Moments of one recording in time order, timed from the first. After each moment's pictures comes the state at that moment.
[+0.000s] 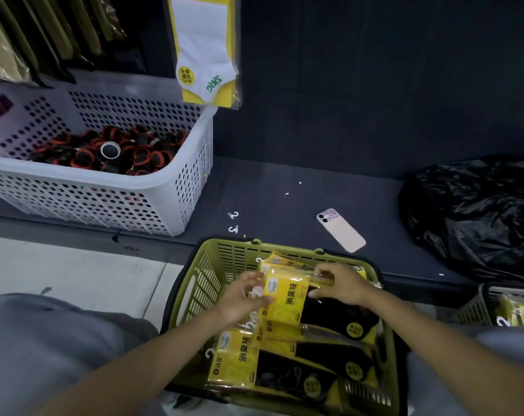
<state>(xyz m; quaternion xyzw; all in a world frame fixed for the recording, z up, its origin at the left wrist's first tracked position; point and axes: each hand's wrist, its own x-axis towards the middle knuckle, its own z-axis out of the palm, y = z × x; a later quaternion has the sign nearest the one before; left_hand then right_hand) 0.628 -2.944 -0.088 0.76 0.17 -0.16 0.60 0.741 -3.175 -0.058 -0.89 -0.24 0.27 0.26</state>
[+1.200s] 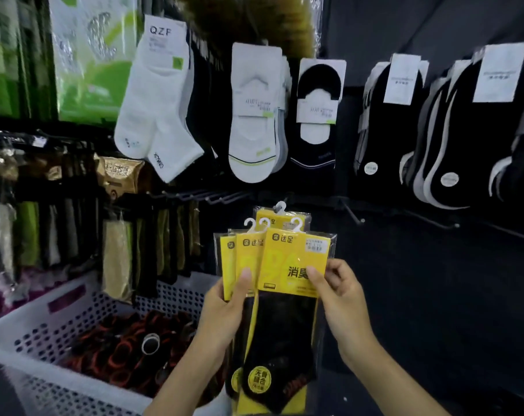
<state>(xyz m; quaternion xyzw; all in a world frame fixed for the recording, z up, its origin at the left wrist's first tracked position) 0.732 -2.799 0.231 0.65 0.08 0.31 0.69 0.800 -2.956 0.250 -0.61 -0.24 -0.04 0.75</state>
